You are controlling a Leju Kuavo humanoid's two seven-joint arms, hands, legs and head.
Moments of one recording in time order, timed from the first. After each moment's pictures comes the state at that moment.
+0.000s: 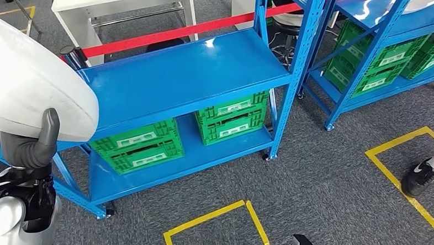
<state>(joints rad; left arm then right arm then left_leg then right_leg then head) -0.43 0.11 -0.20 -1.54 0.31 -0.25 -0.40 -0.04 0.06 -0.55 -0.17 0.39 0.05 0.23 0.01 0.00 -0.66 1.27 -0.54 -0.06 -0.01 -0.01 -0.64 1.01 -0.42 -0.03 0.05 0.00</state>
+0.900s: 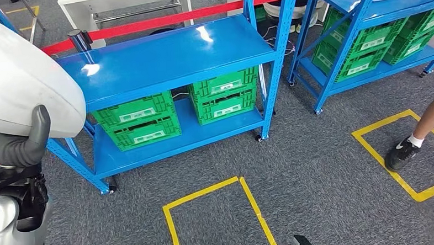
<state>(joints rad) -0.44 0.15 -0.20 -1.56 0.24 -0.20 -0.43 -0.03 0.08 -0.57 -0.17 0.36 0.04 0.21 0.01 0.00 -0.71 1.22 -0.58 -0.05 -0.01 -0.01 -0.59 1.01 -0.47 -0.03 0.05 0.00</state>
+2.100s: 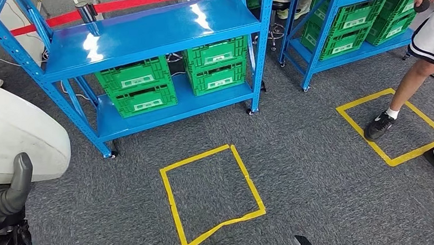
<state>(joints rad) -0.18 0.20 -0.07 -1.72 0.28 -0.23 -0.46 -0.03 0.08 -0.61 -0.17 0.39 0.07 0.20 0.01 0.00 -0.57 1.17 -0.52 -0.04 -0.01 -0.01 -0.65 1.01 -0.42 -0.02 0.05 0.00</state>
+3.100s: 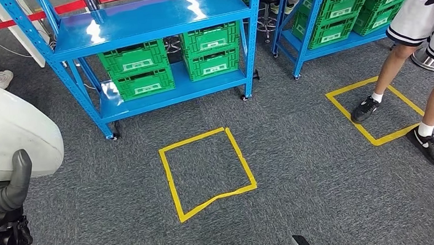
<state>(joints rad) -0.19 0.19 -0.06 -1.69 0.20 -0.20 -0.49 -0.03 0.09 -0.62 -0.17 0.43 0.09 0.13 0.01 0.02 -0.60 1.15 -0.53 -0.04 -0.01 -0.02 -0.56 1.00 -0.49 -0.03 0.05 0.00</state>
